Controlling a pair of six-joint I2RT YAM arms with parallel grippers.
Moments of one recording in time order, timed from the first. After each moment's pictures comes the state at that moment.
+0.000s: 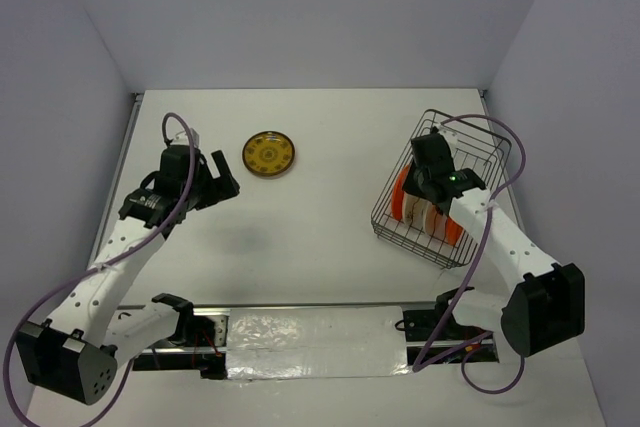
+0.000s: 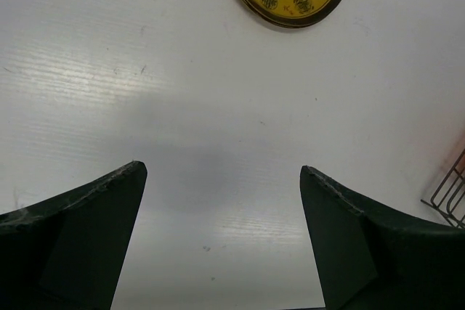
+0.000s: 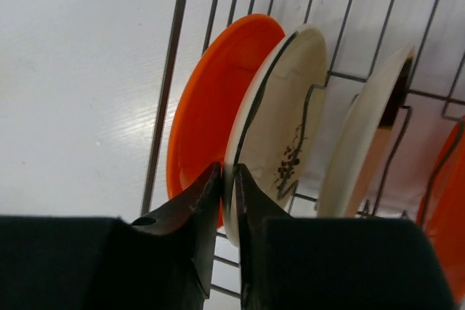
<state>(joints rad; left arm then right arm) -0.27 1.00 0.93 -0.66 -0.13 -0.57 0.30 1.19 0.93 -0.57 0.27 0.57</state>
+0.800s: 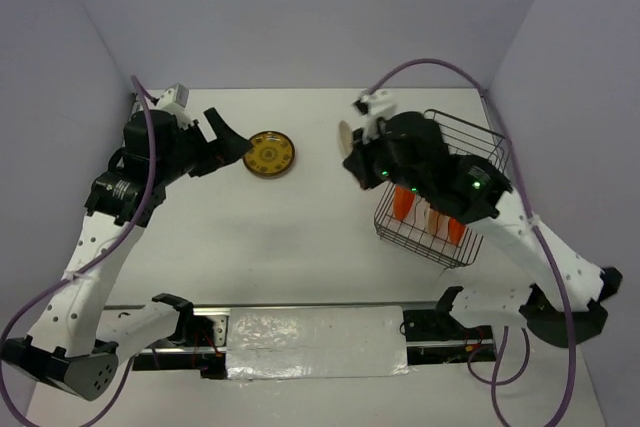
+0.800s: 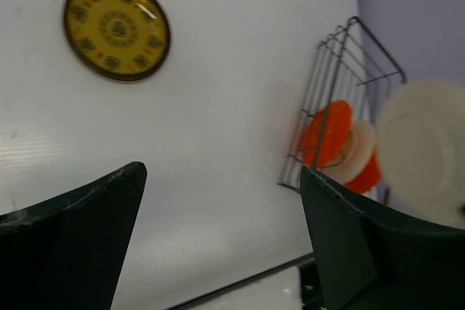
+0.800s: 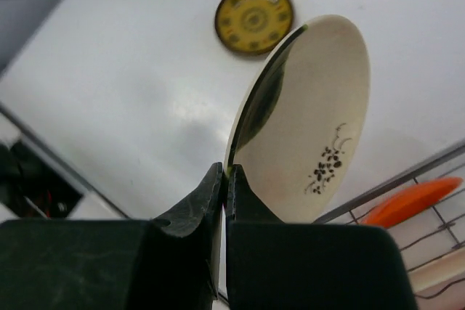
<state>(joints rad) -0.27 1.02 1.27 -0.71 0.10 -0.62 0.78 1.15 1.52 -0.79 0.15 0.26</state>
